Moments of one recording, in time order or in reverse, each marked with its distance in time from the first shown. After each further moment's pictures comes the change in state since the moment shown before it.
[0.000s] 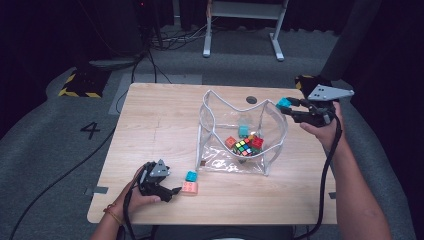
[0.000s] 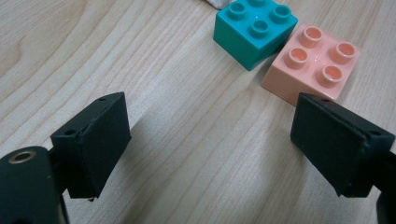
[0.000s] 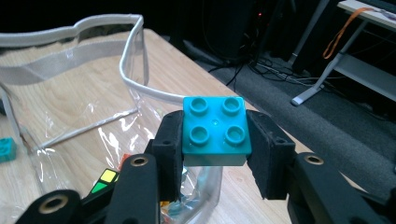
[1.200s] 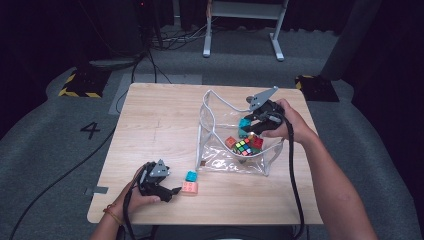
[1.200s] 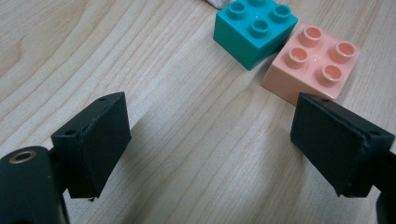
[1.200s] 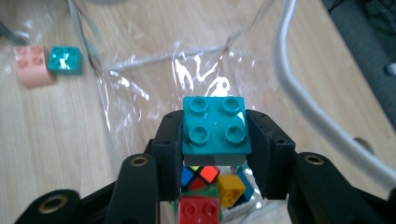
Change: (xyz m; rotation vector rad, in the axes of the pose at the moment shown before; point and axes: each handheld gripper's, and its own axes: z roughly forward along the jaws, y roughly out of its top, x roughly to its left) left arm 0.000 0.000 0.000 -0.001 0.003 0.003; right arm 0.064 0.038 0.092 0.420 0.290 -0.288
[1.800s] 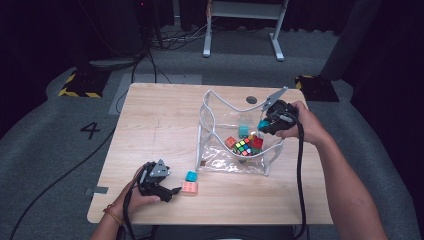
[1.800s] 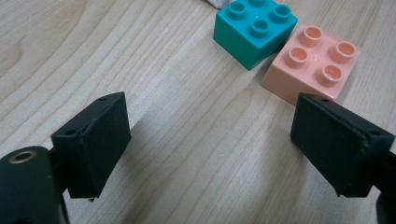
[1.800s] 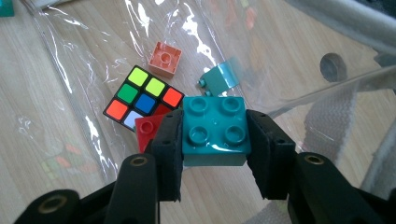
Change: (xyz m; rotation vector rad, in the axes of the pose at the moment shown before) left arm 0.000 0.000 0.000 -0.001 0.000 0.000; right arm -0.017 -0.037 -0.010 0.152 -0.085 0.110
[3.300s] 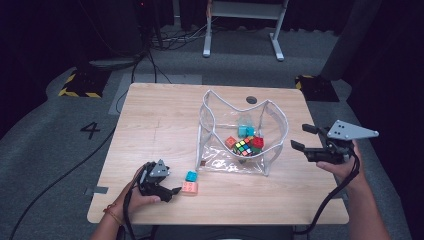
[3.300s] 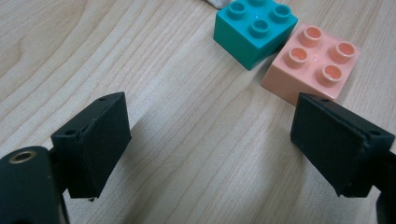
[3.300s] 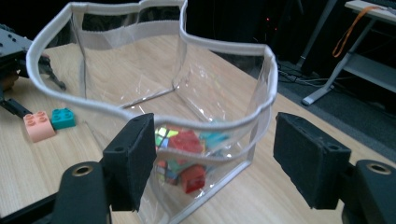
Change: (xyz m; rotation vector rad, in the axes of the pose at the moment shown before) left arm 0.000 0.000 0.000 0.000 0.001 0.000; right arm 0.056 -0.129 -0.076 -0.635 -0.135 0.243
